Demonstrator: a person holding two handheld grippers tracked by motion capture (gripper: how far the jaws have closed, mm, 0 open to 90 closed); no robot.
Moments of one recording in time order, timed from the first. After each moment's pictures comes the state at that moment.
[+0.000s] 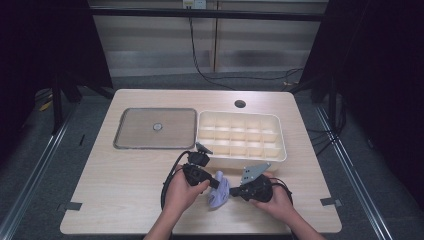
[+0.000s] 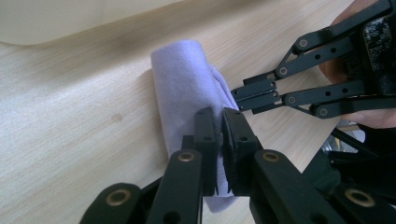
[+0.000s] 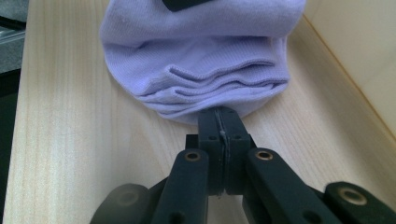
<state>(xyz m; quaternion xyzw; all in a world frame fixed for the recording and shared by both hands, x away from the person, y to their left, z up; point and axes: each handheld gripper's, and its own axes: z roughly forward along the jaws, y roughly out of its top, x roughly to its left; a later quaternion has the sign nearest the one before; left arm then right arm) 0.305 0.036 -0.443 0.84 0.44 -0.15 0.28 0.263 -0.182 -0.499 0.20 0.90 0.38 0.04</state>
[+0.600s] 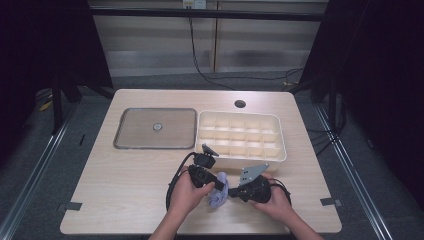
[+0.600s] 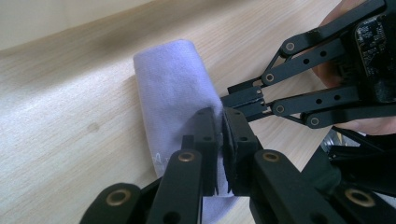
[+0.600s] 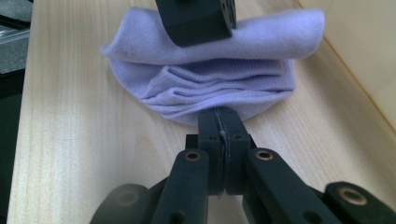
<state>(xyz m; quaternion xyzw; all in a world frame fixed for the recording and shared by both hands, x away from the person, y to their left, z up) 0.301 0.022 -0.446 0.85 0.42 -0.15 0.27 0.261 -0.178 -0.500 0.19 0.90 0.38 0.04</state>
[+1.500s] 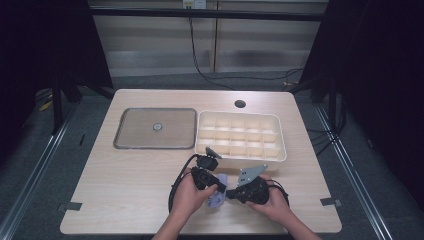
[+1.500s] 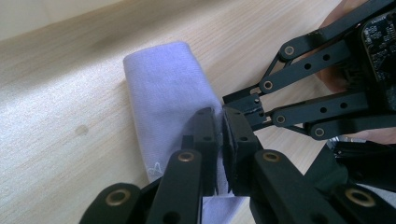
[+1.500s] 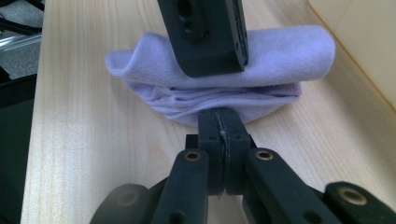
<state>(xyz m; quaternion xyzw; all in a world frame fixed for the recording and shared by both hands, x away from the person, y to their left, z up) 0.297 0.016 -0.451 0.85 0.42 -0.15 0.27 0.259 -0.172 -0.501 0.20 0.90 0.39 0.03</state>
